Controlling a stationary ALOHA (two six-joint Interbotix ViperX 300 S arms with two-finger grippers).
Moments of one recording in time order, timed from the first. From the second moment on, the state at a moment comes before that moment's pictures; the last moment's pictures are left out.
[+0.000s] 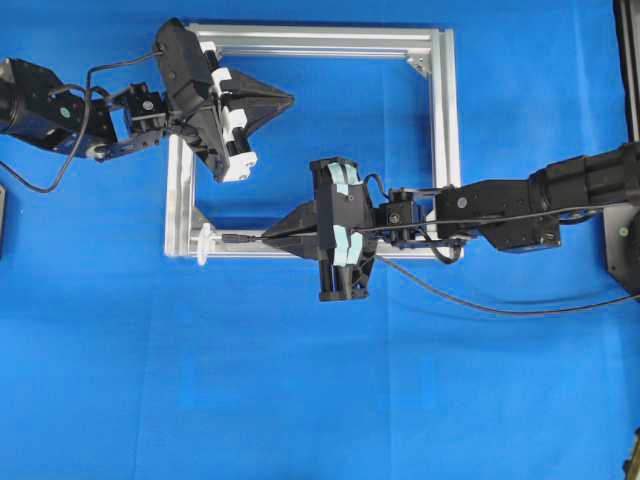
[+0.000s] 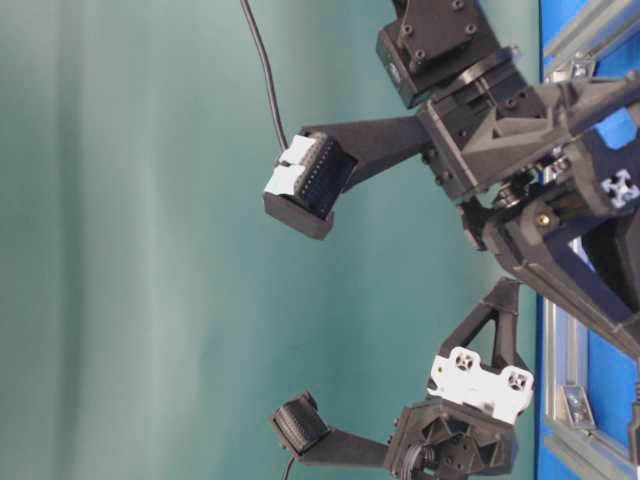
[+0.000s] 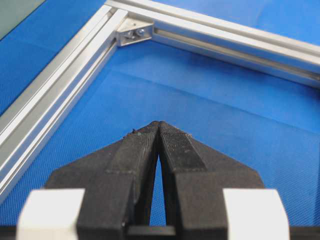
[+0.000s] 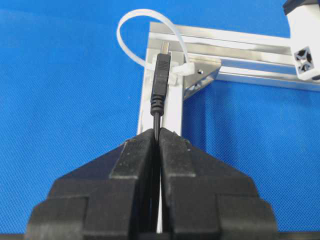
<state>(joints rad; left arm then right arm) 0.27 0.15 0.86 -0.09 -0.77 0.00 0.03 0.26 0.61 0.02 -0.45 0.06</state>
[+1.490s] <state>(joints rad) 0.28 0.15 0.86 -0.09 -0.77 0.00 0.03 0.44 0.35 0.02 -0.41 0.06</state>
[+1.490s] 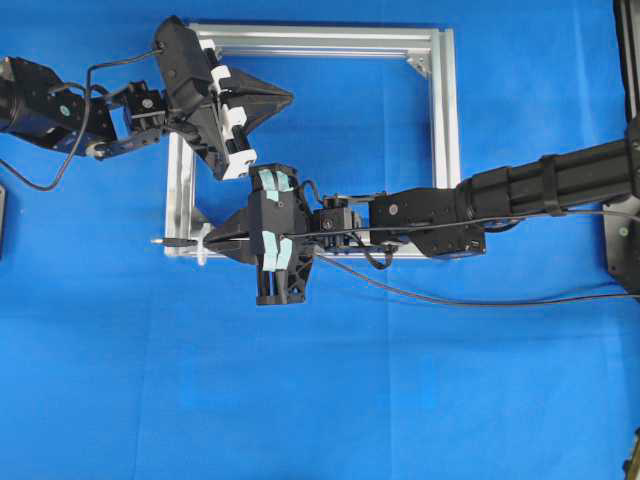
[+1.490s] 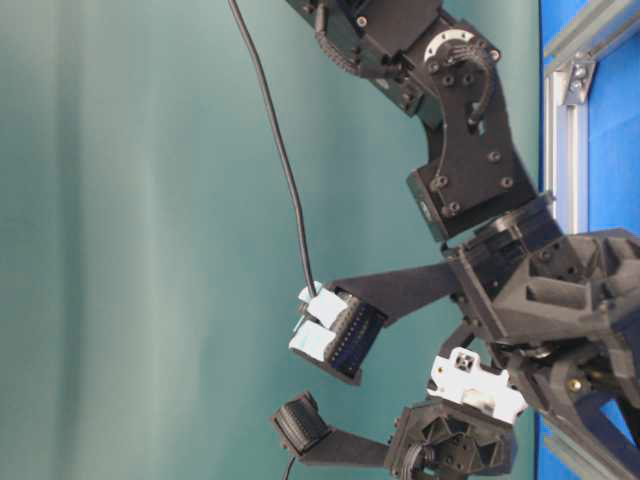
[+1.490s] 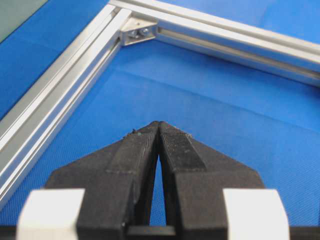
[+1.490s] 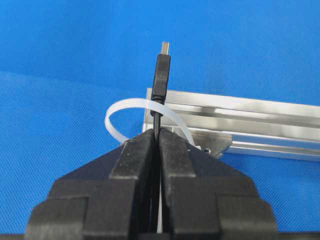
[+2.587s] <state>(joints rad) 0.35 -0.02 1.16 -0.09 -0.80 0.00 0.03 0.44 0.35 0.02 -0.41 0.06</state>
